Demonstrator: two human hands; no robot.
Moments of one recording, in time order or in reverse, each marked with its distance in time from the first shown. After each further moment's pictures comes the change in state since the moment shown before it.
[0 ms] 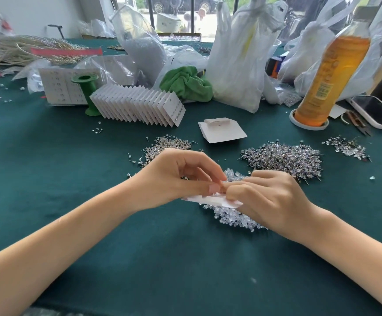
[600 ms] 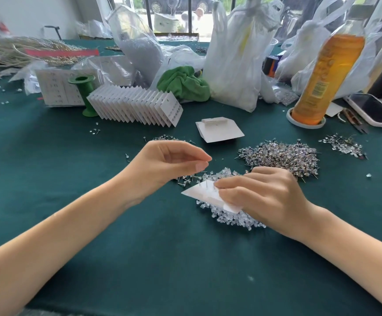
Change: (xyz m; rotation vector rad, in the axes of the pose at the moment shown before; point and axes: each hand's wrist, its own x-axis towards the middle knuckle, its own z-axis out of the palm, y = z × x) left_hand 0.005 -0.008 -0.009 -0.199 0.178 -0.045; right_hand -0.002 0.002 -0.002 0.015 0.013 0.047
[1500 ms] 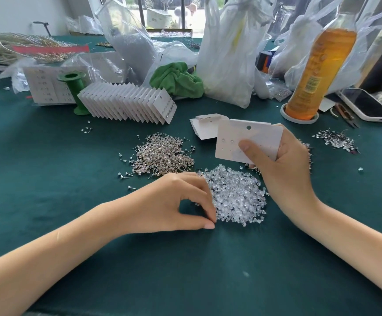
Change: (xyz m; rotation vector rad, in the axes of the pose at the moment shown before) left_hand -0.017 -0.009 0.017 0.657 -0.397 0.304; right_hand 0.010 0.006 -0.003 0.562 0.428 1.131
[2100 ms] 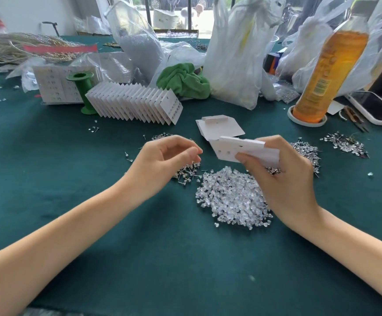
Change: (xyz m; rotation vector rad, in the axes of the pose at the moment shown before) left_hand 0.011 -0.016 -0.016 -0.481 0.552 -0.382; right_hand -0.009 0.006 0.002 -0.315 -0.028 -0.435
